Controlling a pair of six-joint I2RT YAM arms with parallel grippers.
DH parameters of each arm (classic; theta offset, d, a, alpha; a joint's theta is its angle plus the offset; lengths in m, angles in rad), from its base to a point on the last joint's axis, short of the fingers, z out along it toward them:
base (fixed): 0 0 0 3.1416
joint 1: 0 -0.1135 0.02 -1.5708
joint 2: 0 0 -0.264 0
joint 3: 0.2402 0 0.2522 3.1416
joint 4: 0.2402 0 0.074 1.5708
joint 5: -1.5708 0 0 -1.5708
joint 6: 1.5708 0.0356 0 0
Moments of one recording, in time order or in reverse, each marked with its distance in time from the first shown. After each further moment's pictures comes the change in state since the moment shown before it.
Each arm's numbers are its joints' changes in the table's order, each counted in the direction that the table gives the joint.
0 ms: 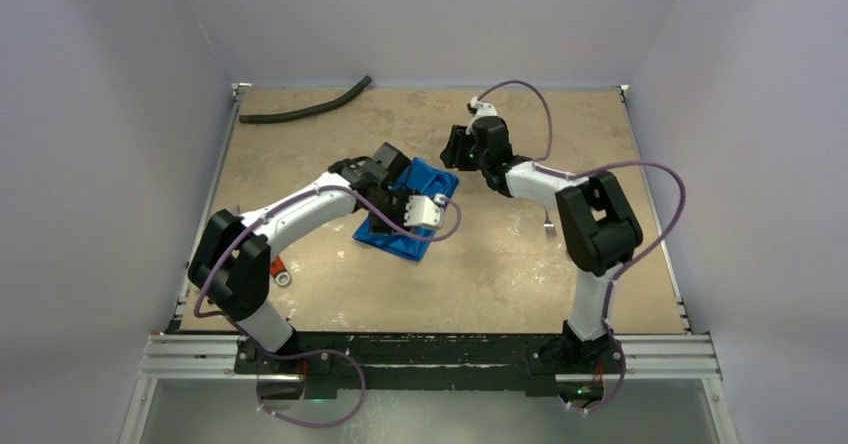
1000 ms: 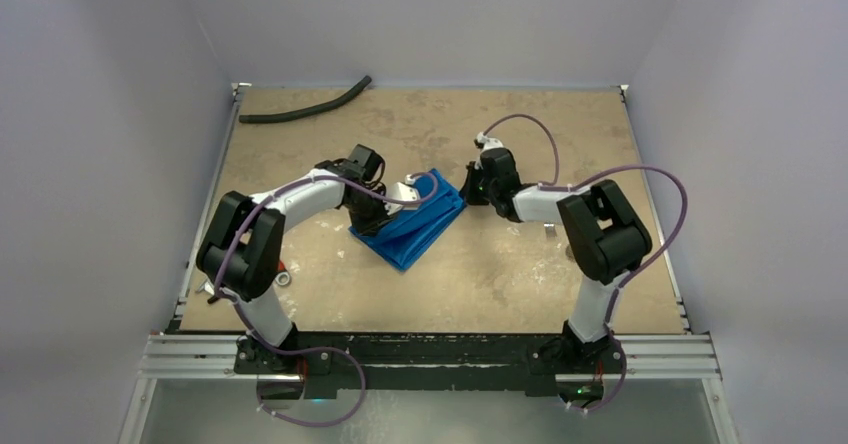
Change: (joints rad) left arm -0.219 -0.086 -0.077 -0.100 -0.136 -0.317; right arm 0.000 -0.021 -0.180 -0.003 0.024 -0.034
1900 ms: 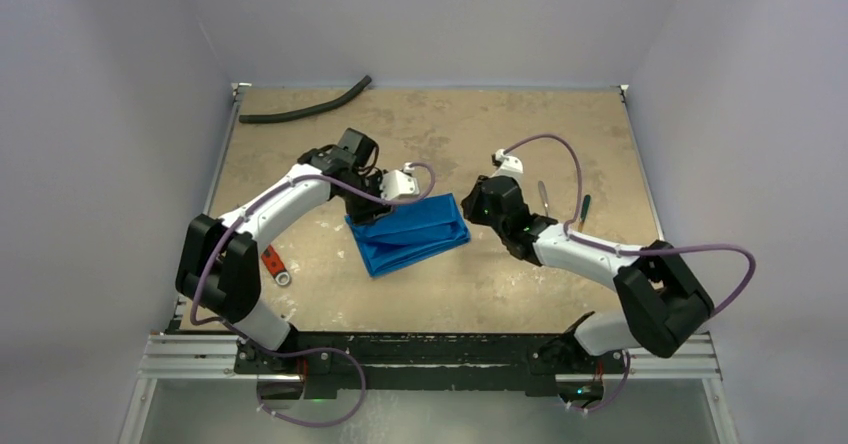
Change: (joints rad) left arm 0.018 0.132 0.112 0.122 0.021 0.120; right arm -0.196 0.497 -0.320 0.063 -0.349 0.270
